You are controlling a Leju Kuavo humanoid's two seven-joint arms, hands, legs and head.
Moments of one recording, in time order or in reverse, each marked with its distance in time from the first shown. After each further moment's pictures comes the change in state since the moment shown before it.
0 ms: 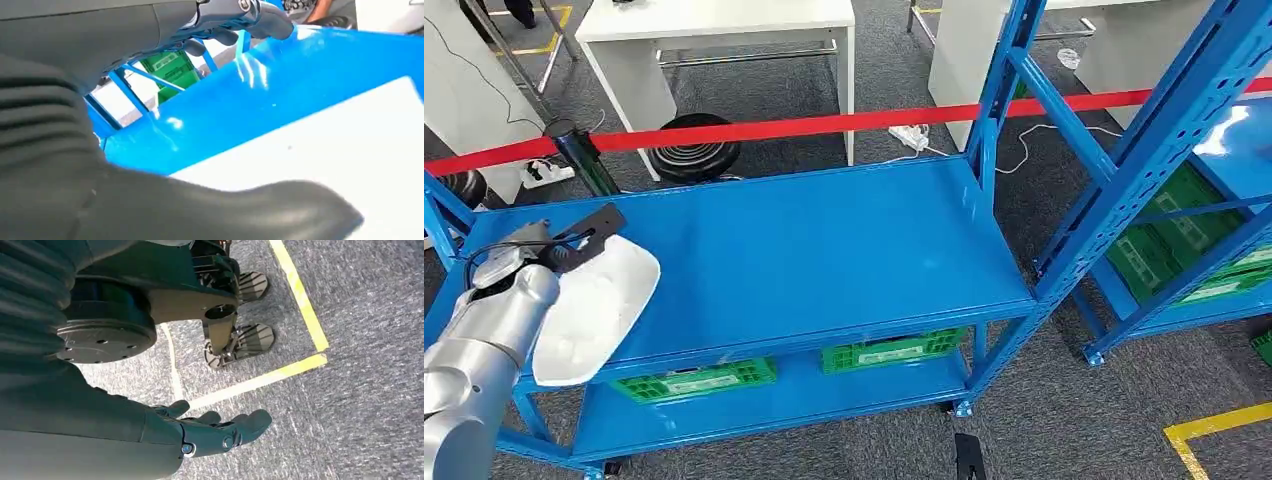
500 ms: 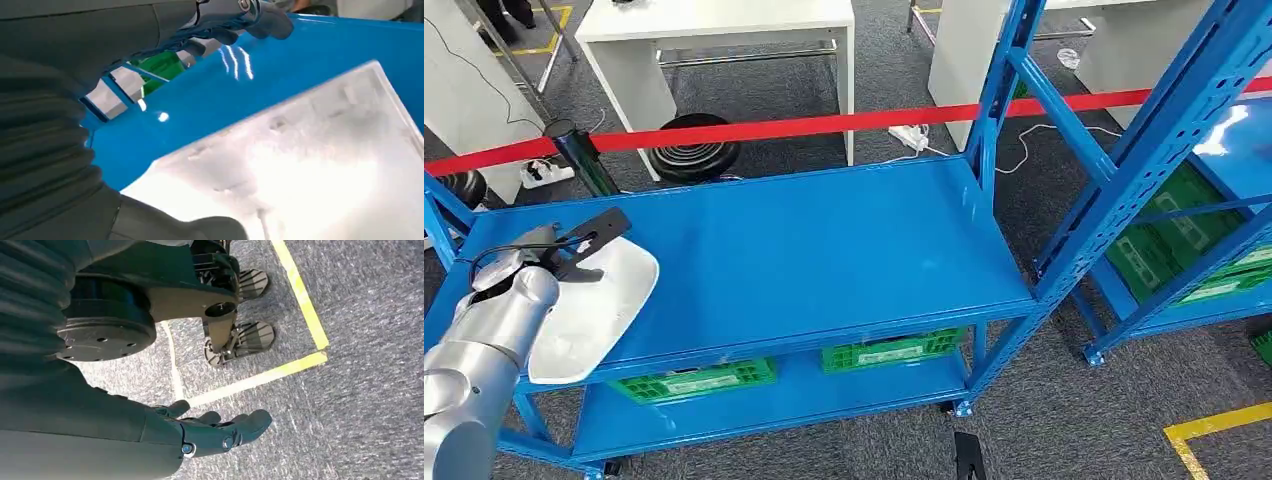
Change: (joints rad) left arm 0.004 -0.003 0.024 0.000 0.017 -0.034 -0.063; right arm -0.001 0.000 0.000 0.000 0.013 -0.008 0.008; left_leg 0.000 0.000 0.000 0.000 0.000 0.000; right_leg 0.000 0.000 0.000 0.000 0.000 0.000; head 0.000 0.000
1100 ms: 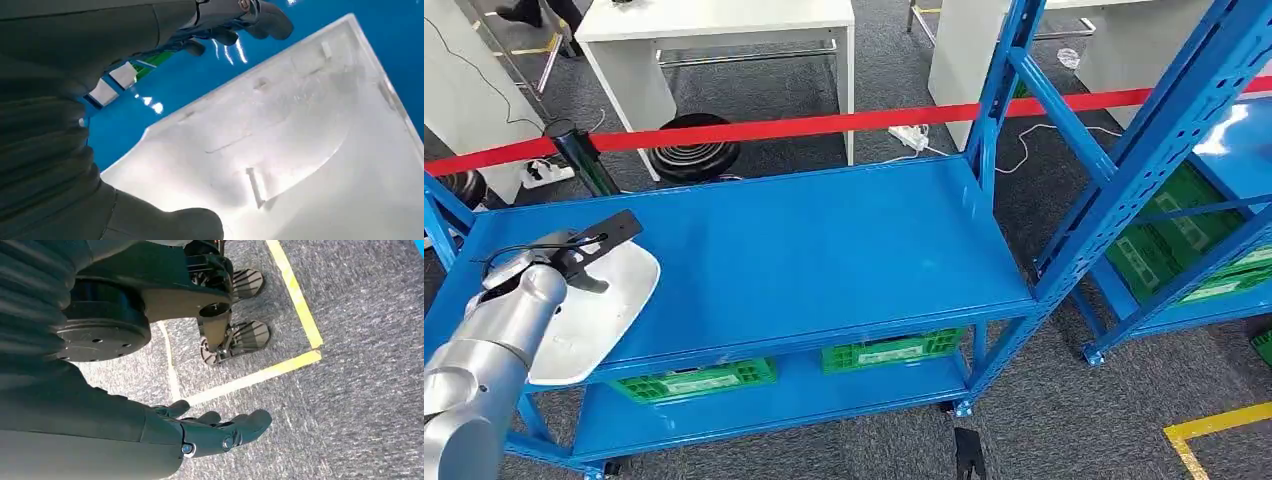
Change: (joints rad) left arm -0.001 -0.022 0.022 0.000 0.008 -0.063 0.009; right arm -0.012 0.000 0.000 0.000 -0.004 -0.011 -0.003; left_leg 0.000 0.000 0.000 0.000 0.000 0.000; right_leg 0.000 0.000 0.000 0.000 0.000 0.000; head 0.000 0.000
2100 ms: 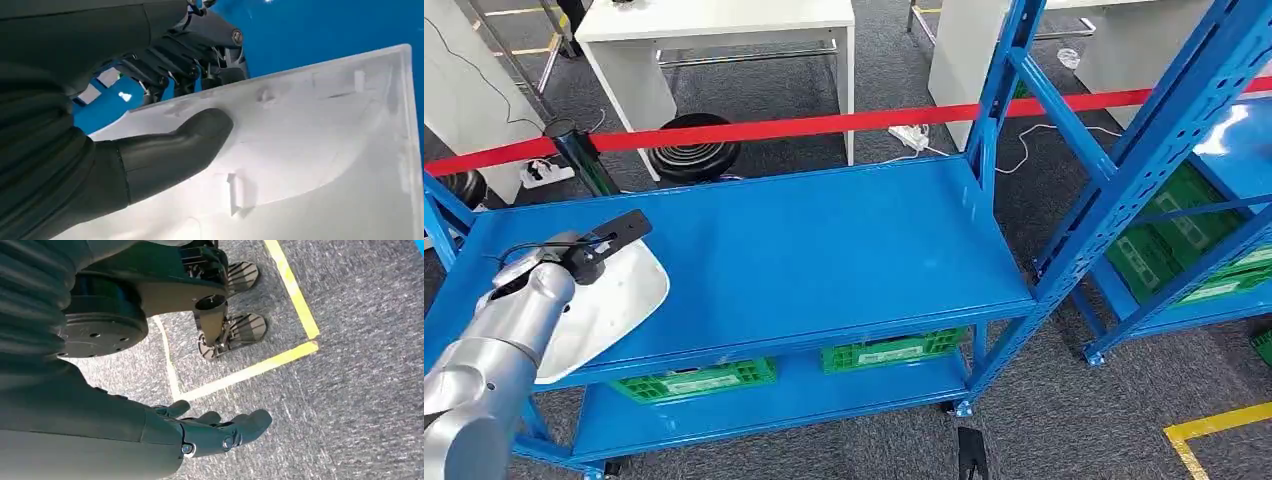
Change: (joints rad) left arm -0.002 -0.028 0.023 0.000 -0.018 -0.016 -0.022; right arm -0.003 0.000 0.000 0.000 -0.007 -0.040 -0.006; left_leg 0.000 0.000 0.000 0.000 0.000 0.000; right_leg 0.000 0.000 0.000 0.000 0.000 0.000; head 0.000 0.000
